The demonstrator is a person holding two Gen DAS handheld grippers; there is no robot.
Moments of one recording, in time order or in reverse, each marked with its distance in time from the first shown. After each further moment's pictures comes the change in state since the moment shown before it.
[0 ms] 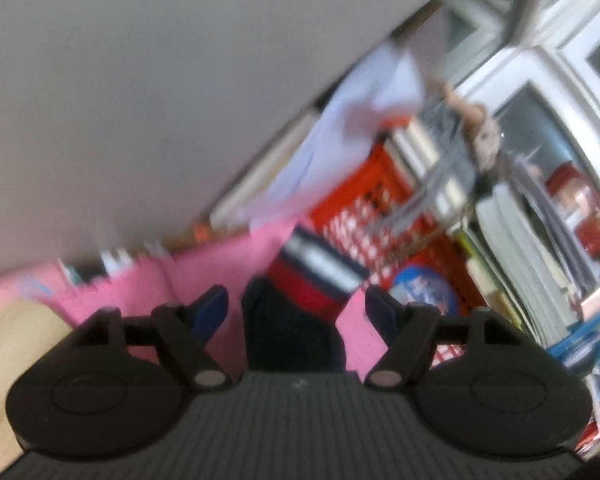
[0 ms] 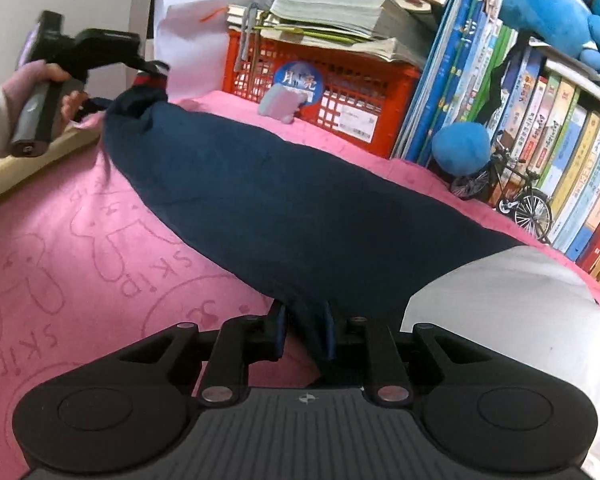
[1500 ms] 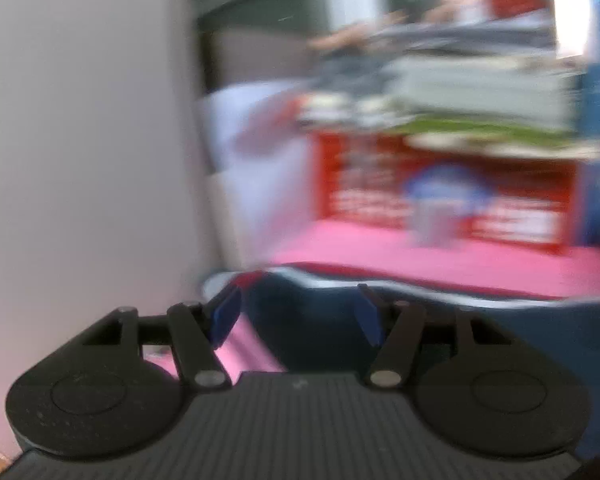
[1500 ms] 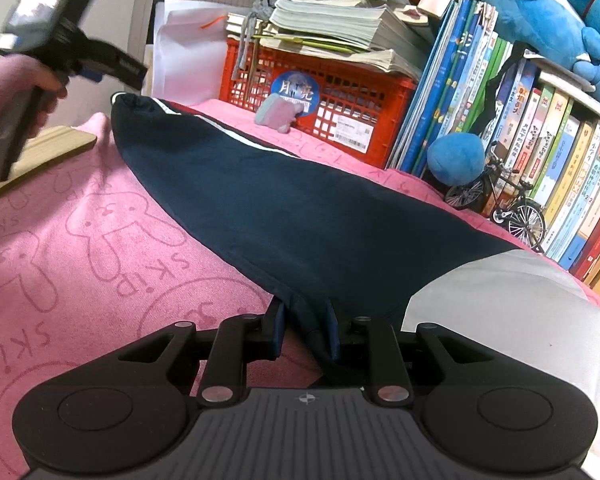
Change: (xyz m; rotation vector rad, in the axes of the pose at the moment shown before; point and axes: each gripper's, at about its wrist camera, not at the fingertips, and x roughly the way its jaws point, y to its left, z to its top) left arm -0.055 -0.124 -0.075 0.675 -0.019 0.162; right arm 0.004 0.001 -0.001 0.000 -0.036 -0.035
